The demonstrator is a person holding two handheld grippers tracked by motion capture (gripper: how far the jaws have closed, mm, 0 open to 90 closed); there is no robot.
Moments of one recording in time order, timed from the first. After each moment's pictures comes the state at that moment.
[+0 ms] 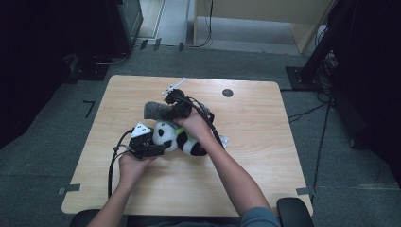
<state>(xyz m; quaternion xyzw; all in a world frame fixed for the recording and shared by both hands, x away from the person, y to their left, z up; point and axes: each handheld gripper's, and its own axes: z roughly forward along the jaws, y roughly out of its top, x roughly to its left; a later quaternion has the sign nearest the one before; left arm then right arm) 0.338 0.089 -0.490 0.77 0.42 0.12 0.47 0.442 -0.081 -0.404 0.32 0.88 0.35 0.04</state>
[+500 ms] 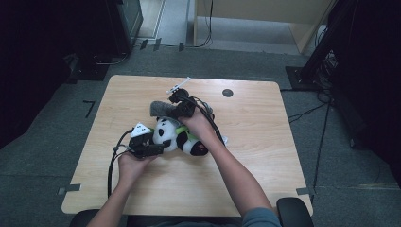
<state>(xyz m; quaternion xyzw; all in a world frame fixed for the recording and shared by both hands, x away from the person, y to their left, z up) 0.339 0.090 -0.491 0.77 0.42 0.11 0.47 0.448 -0.094 -0.408 0.36 0.87 0.33 0.05</state>
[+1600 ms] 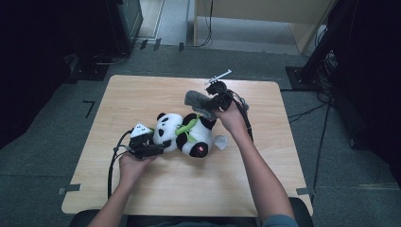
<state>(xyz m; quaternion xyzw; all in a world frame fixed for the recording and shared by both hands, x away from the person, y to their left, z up) 0.339 0.090 -0.492 0.77 0.43 0.11 0.47 0.448 -0.201 -0.380 0.43 0.84 0.32 0.10</state>
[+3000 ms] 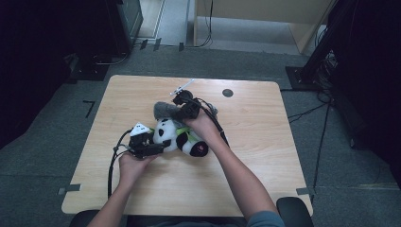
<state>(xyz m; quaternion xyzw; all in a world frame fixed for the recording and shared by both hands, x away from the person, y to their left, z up) 0.341 0.091 -0.493 0.76 0.44 0.09 0.47 0.436 -0.108 -0.403 0.36 0.88 0.31 0.06</state>
